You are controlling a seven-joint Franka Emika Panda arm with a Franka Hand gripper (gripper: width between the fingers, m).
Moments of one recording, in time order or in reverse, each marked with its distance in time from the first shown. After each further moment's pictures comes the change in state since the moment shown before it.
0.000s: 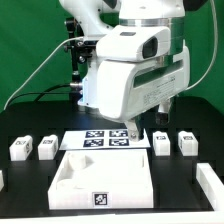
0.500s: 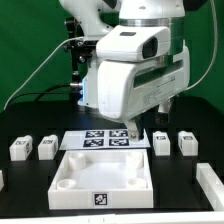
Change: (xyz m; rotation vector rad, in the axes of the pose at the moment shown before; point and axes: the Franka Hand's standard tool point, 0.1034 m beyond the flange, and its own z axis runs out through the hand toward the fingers) arm 0.000 0.000 0.000 0.000 0.000 -0.003
